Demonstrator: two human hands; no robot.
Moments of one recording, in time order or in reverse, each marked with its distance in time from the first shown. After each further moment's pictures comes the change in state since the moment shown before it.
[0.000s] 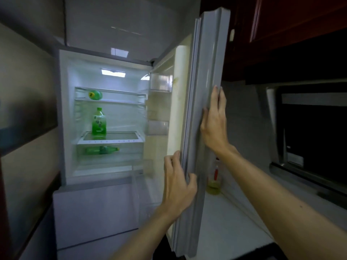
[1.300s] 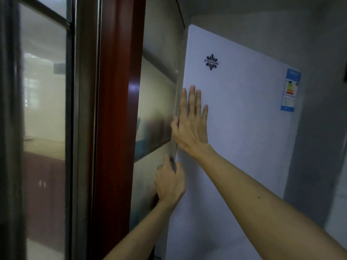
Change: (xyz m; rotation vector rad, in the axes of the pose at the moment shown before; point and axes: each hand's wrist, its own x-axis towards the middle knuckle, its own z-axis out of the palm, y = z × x) left_hand 0.090 -0.170 -0.217 0.489 0.558 -0.561; right_hand 0.033 -0.225 0.297 0.206 -0.177 -0.313
